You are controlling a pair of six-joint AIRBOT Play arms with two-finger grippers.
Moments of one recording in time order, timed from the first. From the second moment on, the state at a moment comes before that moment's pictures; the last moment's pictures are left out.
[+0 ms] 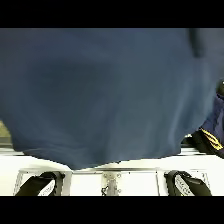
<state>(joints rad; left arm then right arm) -0.10 -1.00 1.80 1.45 -0.78 -1.57 -0.26 -0.98 1.67 -0.92 0.70 1.40</state>
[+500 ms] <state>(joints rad) -0.06 -1.52 1.84 1.47 -0.55 -1.57 -0.12 -1.46 1.71 -0.92 0.37 1.37</state>
